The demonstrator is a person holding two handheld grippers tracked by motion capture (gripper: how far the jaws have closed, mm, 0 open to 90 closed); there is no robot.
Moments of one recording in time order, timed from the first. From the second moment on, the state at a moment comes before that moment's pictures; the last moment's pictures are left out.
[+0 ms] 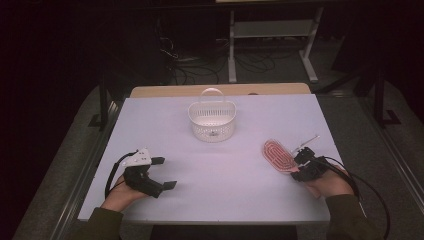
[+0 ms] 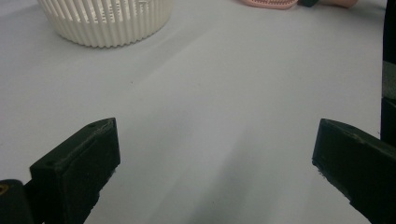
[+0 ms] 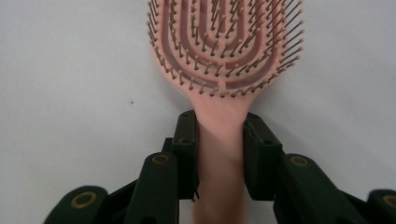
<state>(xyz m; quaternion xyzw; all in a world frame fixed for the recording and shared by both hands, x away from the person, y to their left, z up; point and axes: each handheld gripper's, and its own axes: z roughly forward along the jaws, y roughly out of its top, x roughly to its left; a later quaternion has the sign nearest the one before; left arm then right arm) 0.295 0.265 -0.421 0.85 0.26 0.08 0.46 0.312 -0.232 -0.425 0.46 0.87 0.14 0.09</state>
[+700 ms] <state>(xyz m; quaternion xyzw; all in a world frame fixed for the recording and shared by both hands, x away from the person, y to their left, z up) 0.295 0.267 -0.420 0.84 0.26 0.08 0.46 0.309 -0.241 -0.421 0.46 0.86 0.18 0.10</state>
